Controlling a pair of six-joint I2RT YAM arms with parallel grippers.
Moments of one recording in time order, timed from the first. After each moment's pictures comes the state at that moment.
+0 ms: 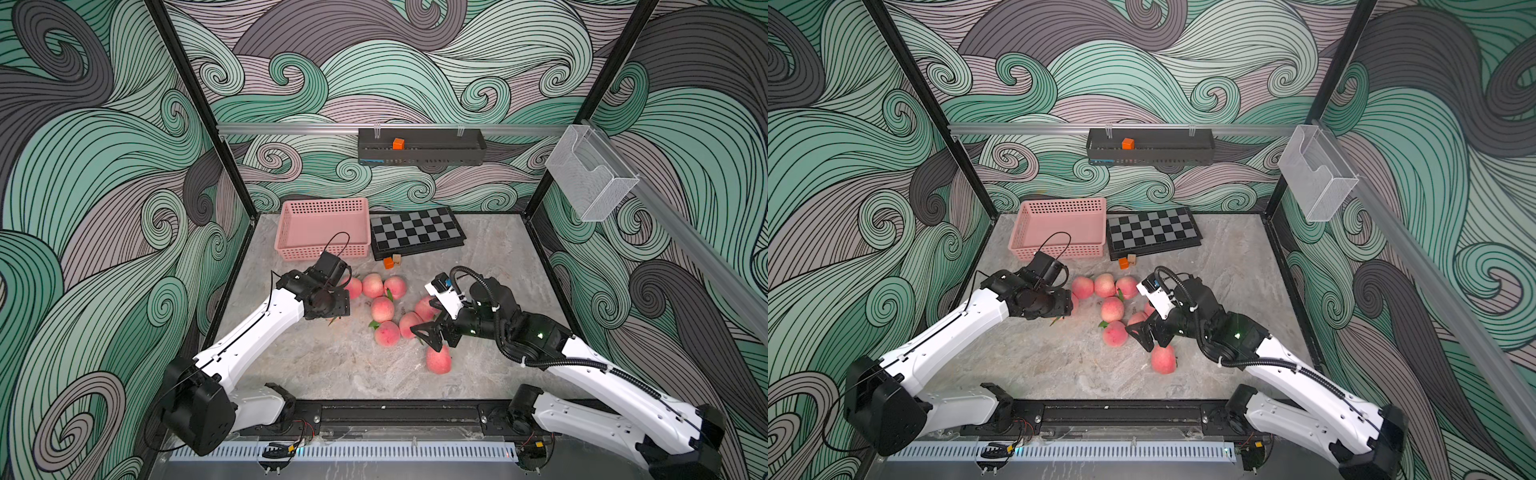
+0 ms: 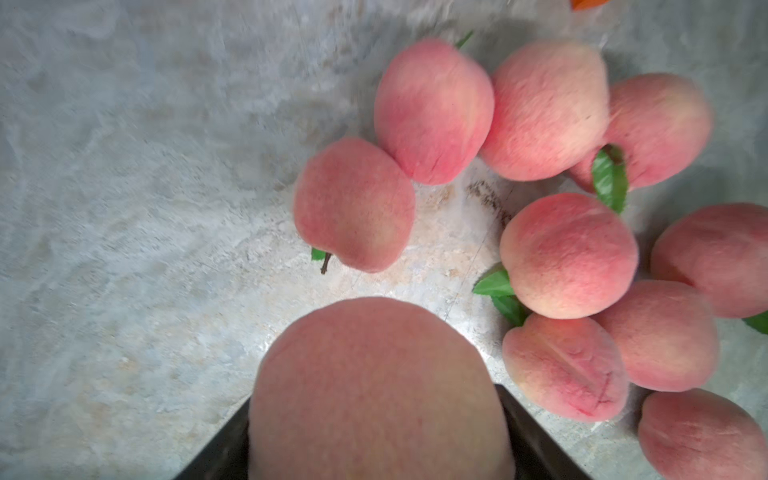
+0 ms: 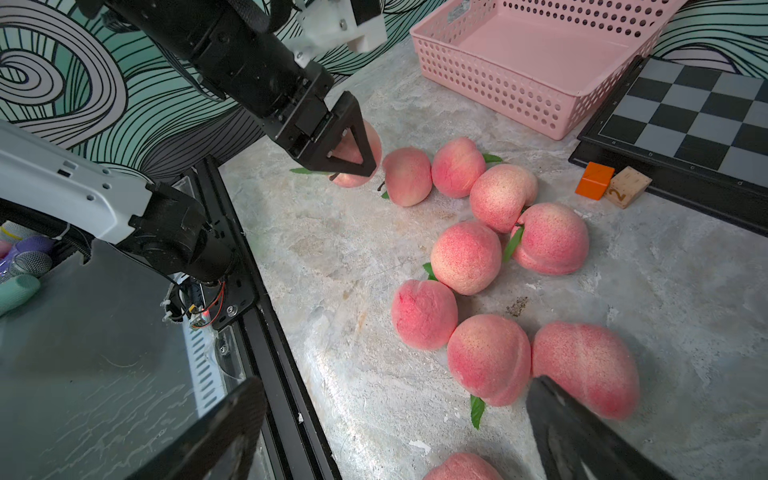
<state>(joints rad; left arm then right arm) -0.50 1.27 1.09 -1.02 -0.12 -0.55 0.83 0.92 0.90 -0.57 -0.21 0.14</state>
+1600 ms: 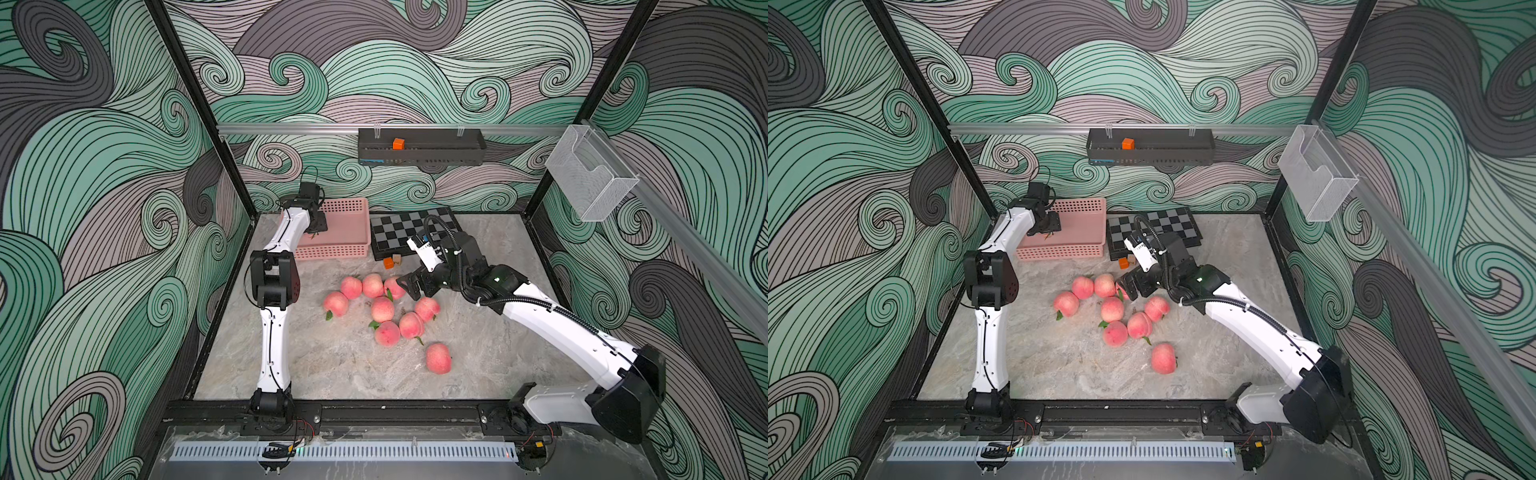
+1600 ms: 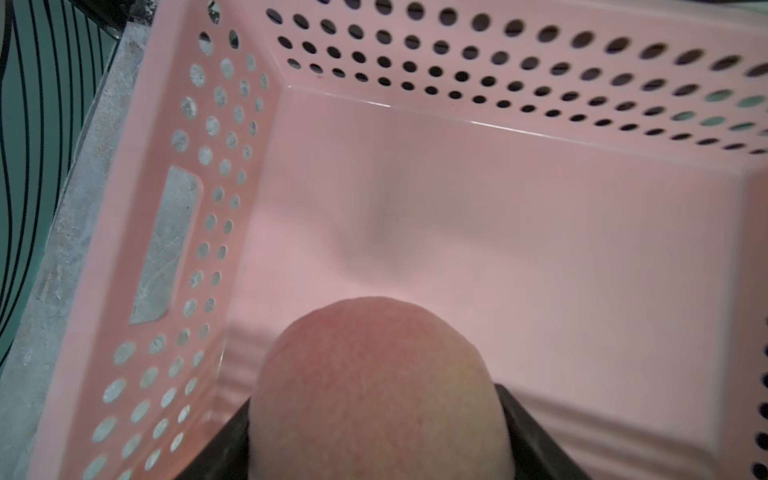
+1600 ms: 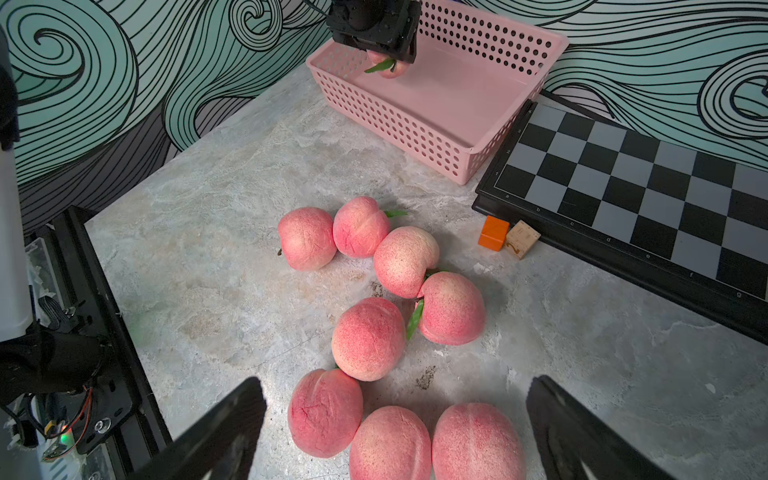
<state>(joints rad) -0.04 2.43 2.26 -0.87 -0.23 -0.27 0.67 1.34 1.20 -0.54 -0.14 0.04</state>
